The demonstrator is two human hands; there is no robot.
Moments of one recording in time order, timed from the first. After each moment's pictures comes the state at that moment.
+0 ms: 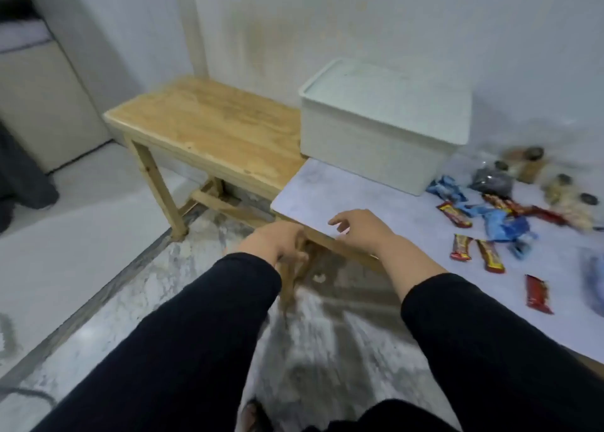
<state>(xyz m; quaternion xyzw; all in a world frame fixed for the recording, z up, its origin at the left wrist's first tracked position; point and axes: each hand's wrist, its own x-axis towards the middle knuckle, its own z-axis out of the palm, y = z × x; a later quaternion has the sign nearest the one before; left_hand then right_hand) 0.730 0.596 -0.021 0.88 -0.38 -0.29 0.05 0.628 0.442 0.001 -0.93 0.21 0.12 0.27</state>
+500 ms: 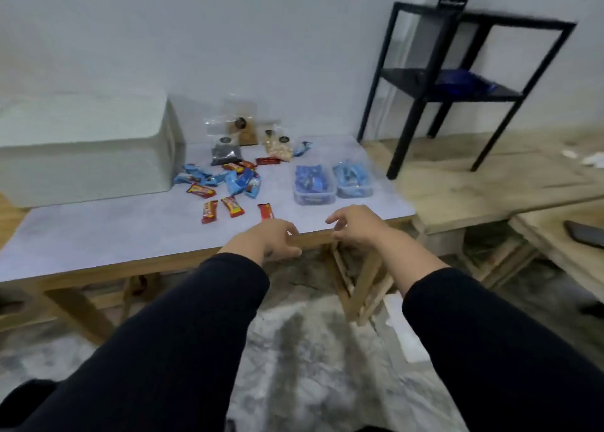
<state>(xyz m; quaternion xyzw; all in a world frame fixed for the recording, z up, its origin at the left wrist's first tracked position) 0.365 0.382 0.035 0.70 -0.66 -0.28 0.00 0.178 0.329 0.061 -0.81 0.53 0.00 0.26</state>
